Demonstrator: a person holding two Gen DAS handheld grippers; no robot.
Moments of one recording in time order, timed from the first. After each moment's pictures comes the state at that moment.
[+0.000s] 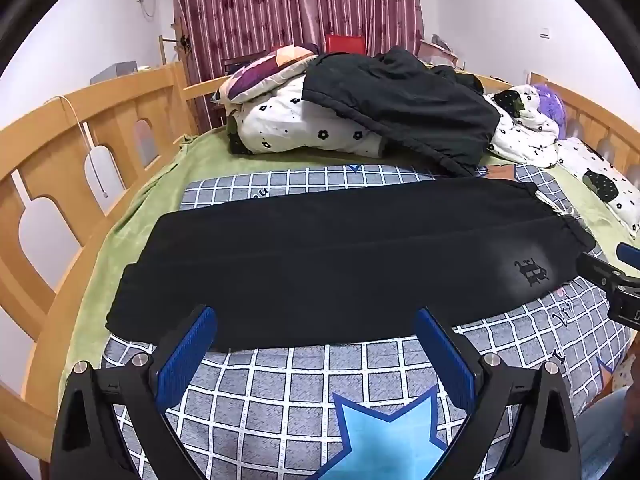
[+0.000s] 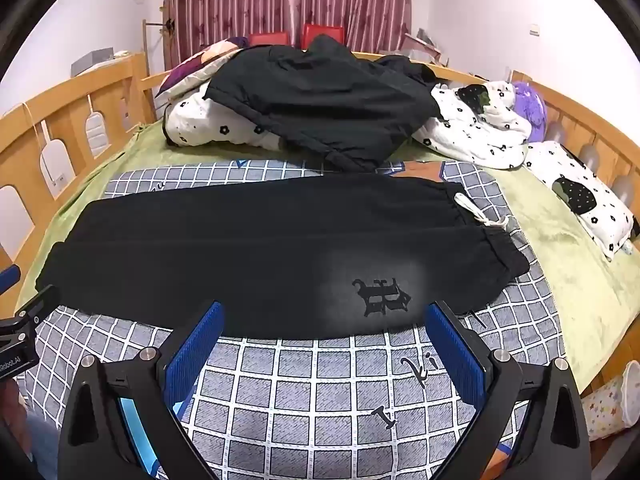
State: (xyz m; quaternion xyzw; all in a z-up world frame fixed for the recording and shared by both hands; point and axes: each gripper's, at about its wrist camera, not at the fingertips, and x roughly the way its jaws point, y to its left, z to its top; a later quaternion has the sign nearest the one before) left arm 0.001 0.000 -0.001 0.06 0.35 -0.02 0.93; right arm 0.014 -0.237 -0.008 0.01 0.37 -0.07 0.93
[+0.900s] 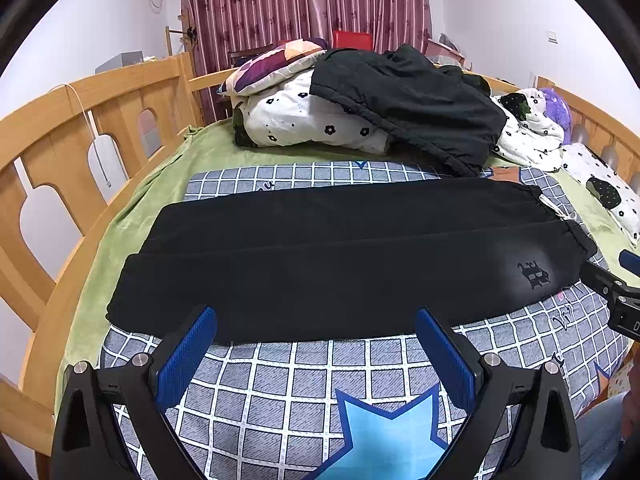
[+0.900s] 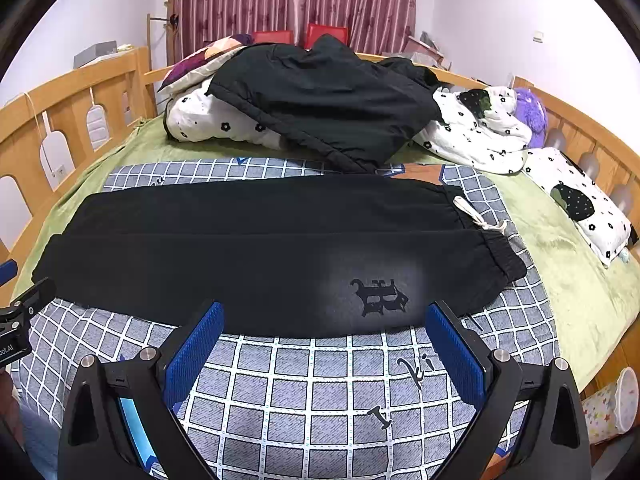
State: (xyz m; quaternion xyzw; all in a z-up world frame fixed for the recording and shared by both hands) left arm 0.001 0.008 -0.002 0.04 0.36 -0.03 0.93; right arm 0.012 -0.232 -0.009 -0.01 0.37 -0.07 0.93
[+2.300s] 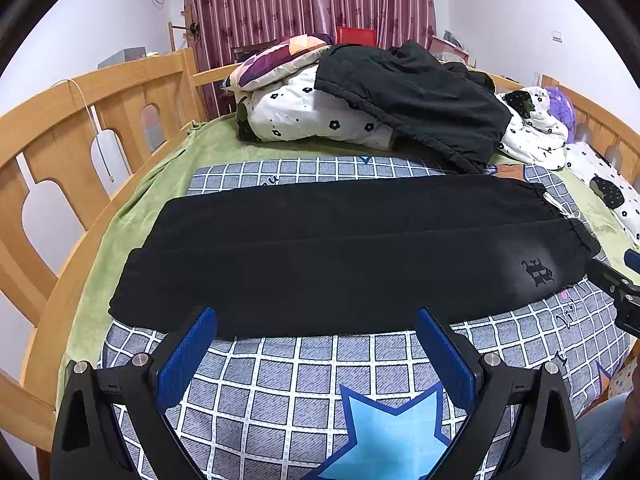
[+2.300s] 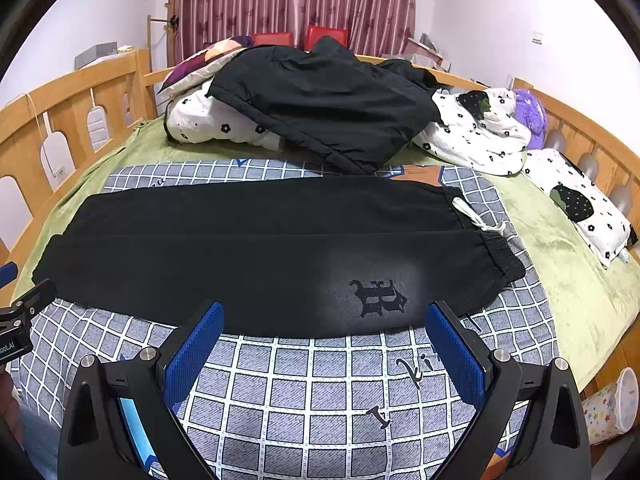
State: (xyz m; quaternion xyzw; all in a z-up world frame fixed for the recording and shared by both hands) left arm 0.002 0.011 -0.002 0.04 0.37 -0.02 0.93; right arm 0.011 -0.232 -0.008 -0.01 0.36 -0.07 0.93
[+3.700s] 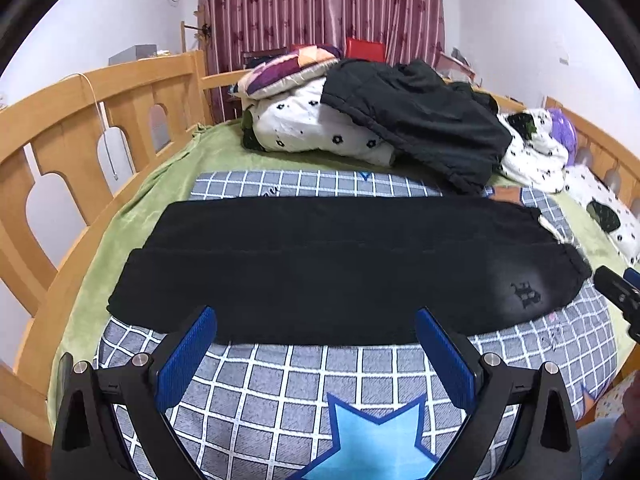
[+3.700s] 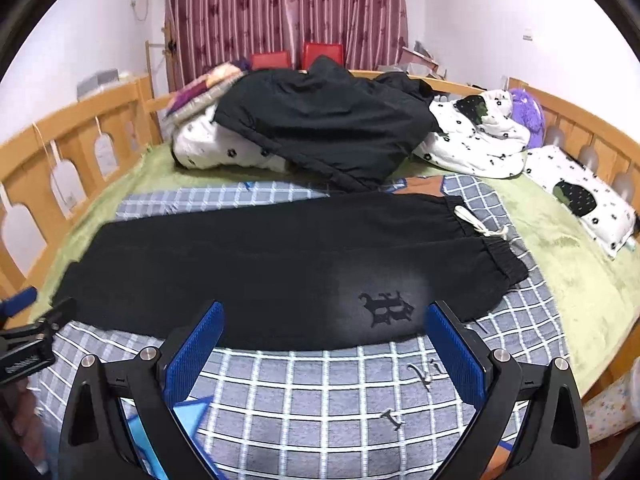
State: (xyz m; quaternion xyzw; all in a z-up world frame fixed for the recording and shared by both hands) left arm -0.002 0.015 0.015 0.01 0.35 -0.02 0.94; right arm -0.005 -0.238 0.016 0.03 0.33 -0.06 0.94
